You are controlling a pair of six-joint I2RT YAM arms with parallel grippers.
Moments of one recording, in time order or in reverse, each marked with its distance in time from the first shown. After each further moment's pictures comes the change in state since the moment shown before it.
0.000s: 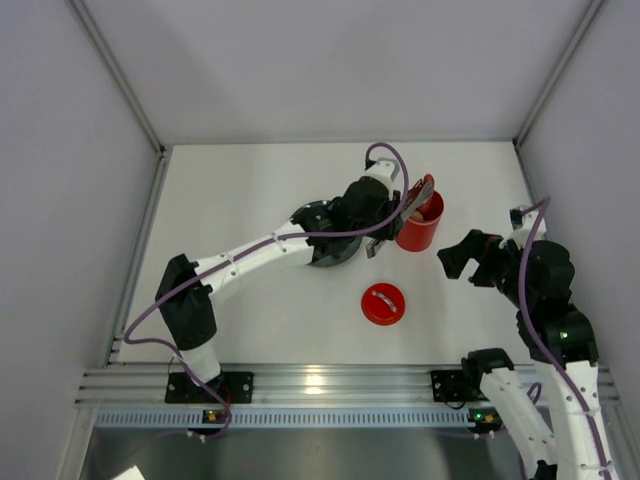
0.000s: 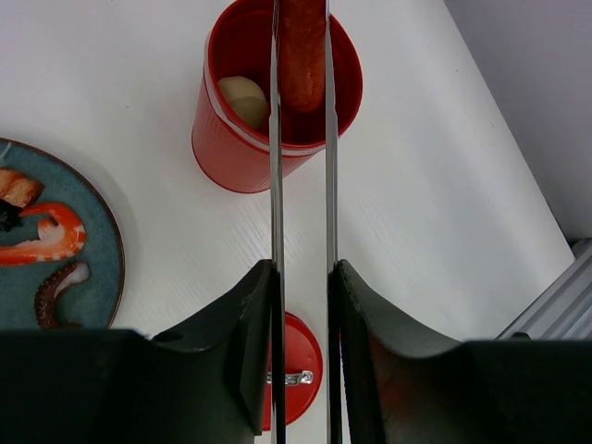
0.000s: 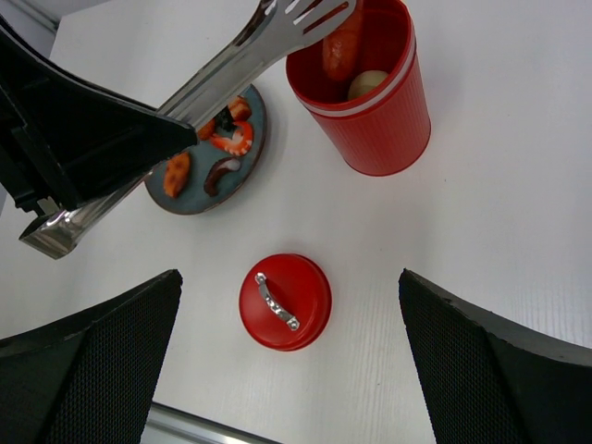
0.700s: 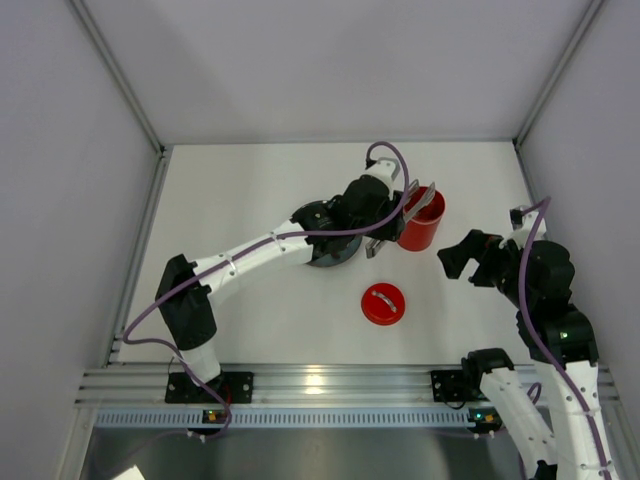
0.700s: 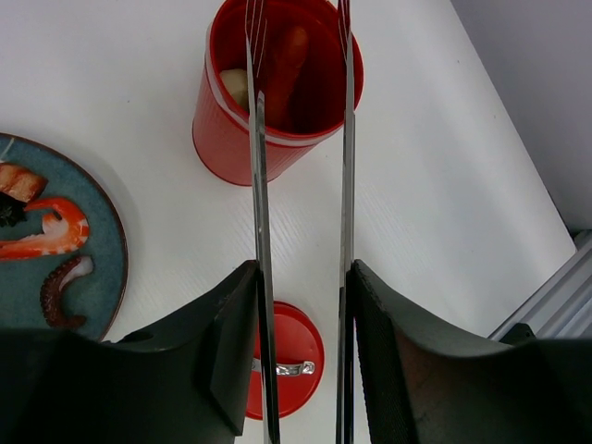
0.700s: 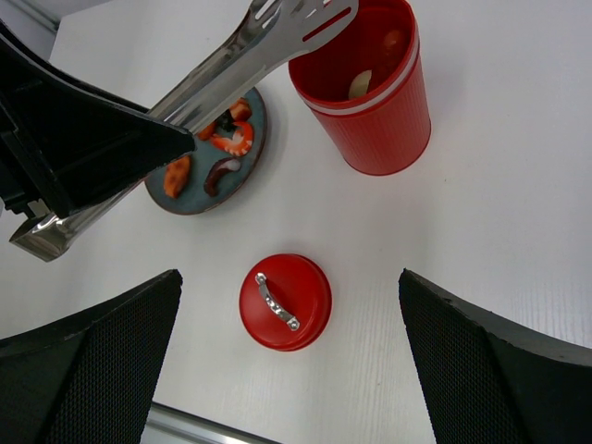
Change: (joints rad) left arm 0.000 0.000 0.032 -0.045 0.005 0.008; right arm 0.000 0.000 0.000 0.000 0.001 0.000
